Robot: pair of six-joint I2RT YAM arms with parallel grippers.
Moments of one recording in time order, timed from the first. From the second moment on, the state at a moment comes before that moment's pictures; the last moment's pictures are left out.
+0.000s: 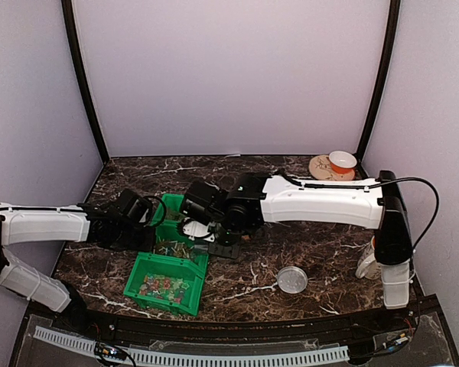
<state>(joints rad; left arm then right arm) -0.65 1.30 0.66 -0.39 -0.18 -0.50 1.24 2.05 1.85 -1.04 0.31 -0.25</state>
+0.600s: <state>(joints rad) -0.71 1.27 0.65 -0.38 -0.19 -0.48 1.28 2.20 2.02 -1.11 0.37 -0.37</state>
